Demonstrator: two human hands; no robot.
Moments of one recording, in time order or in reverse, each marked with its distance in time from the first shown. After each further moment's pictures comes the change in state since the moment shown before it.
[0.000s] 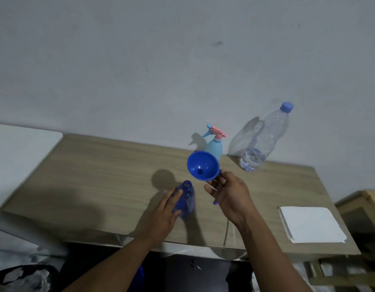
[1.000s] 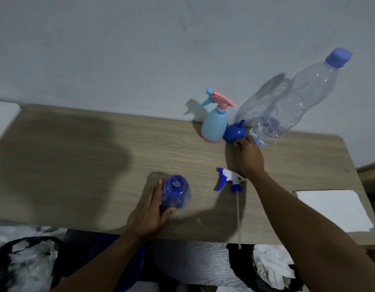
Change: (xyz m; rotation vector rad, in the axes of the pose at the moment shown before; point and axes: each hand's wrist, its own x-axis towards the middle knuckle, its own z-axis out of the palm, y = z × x) left_hand 0.019 -0.030 0.025 0.059 -0.245 -0.385; right_hand 0.218 0.028 -0.146 -1.557 0.215 -0.391
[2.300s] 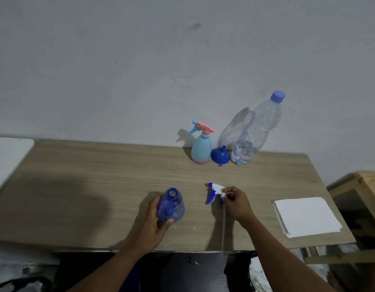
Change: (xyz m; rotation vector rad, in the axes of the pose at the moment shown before) left_hand -0.018 0.019 -0.019 -0.367 0.072 0.205; right_hand -0.125 -0.013 -0.023 0.572 -0.115 0.332
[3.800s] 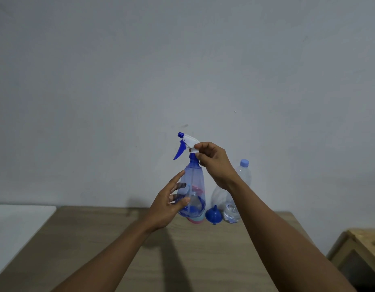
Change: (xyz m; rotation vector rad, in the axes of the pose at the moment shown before) left_hand 0.057 0.224 -0.083 -0.276 -0.027 0.249; right_hand -0.090 -0.312 -0.090 0.433 -0.130 -0.694
